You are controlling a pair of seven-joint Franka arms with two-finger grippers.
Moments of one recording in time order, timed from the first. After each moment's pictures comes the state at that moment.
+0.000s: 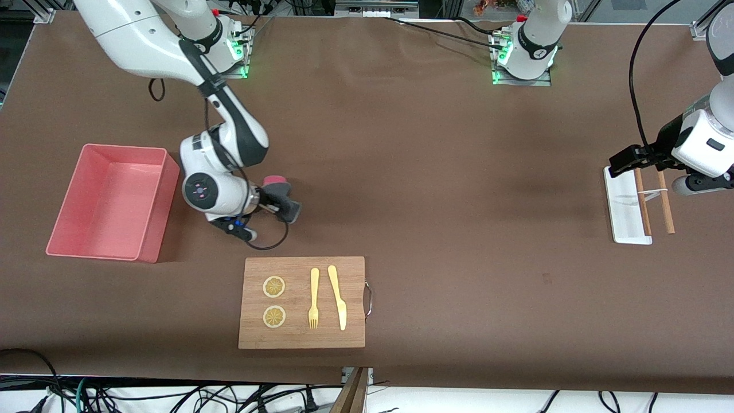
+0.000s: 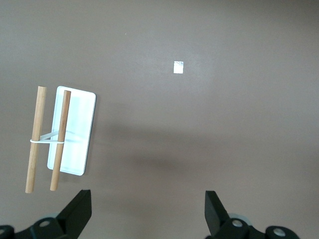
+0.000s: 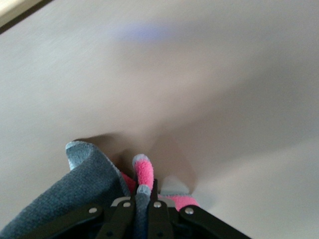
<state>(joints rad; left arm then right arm) 0.26 0.07 -0.27 -1.67 0.04 1.68 -0.19 0.16 0.59 0.28 -1.82 0.04 2.21 0.86</state>
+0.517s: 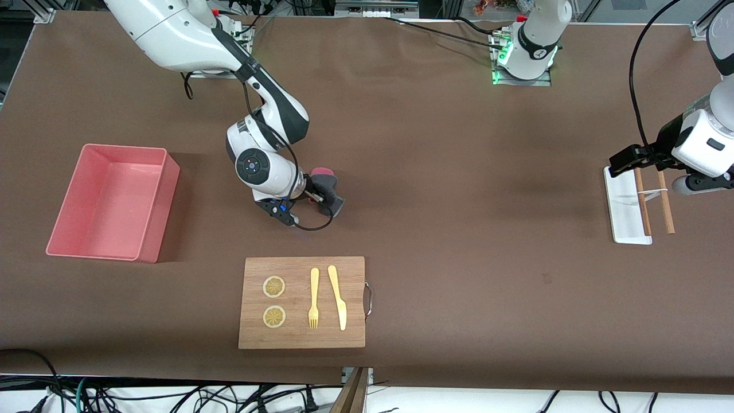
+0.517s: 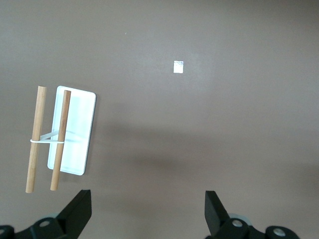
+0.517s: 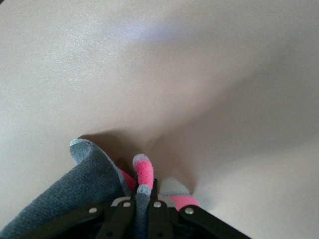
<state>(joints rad) 0.26 0.07 -0.27 -1.67 0.04 1.68 -0.19 0.21 0.62 0.38 -1.82 0.04 2.34 1.08</state>
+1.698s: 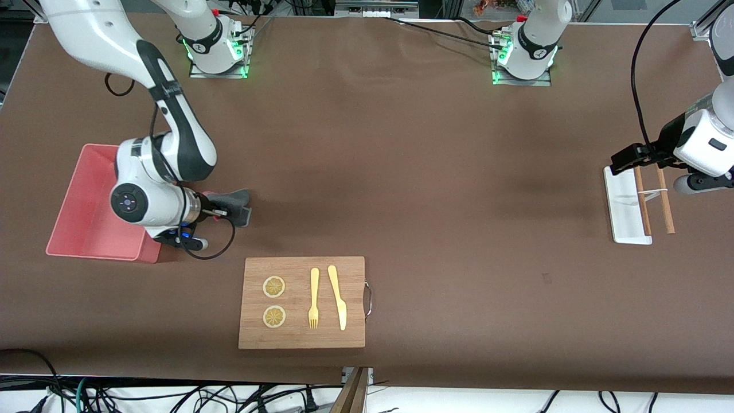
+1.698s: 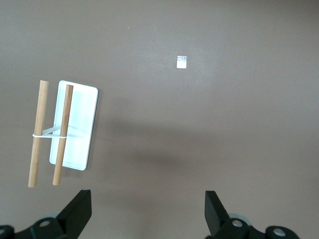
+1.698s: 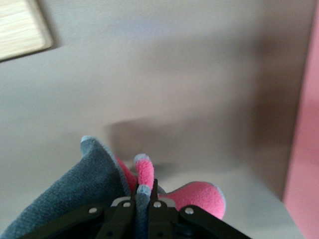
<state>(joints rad) 0.27 0.07 -0.27 -1.66 0.04 1.66 -0.19 0.12 0.49 0.06 -1.73 0.04 1.93 0.35</state>
